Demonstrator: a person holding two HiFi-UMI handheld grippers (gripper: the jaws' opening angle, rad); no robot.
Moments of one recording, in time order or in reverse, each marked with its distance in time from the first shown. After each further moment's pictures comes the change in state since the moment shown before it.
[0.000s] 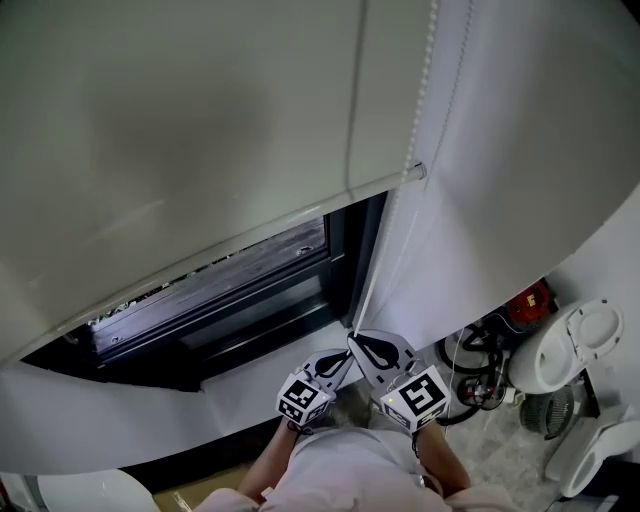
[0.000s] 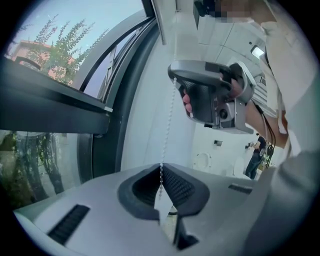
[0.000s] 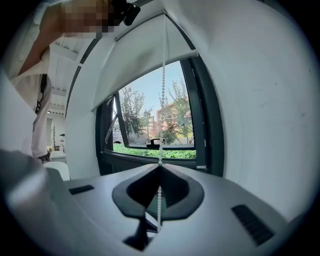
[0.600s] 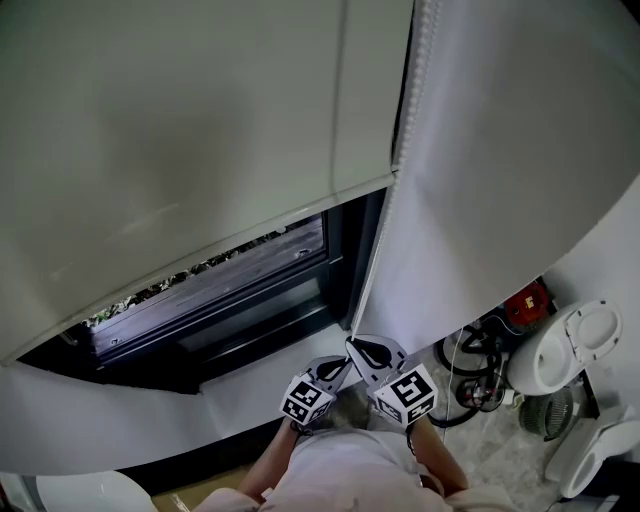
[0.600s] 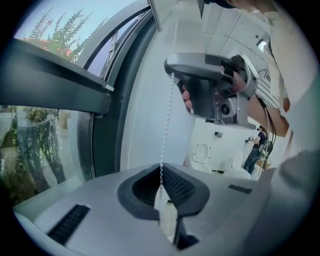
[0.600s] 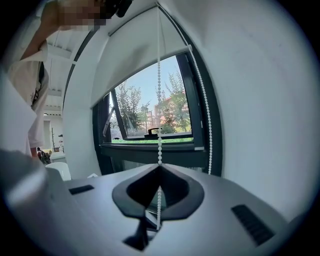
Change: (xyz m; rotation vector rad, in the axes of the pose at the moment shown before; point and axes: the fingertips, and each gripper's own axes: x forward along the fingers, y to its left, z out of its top) left arm 0.009 0.003 -0.050 -0.015 0.117 0.000; right arm 0.010 -0.008 -0.054 0.053 0.074 -0.015
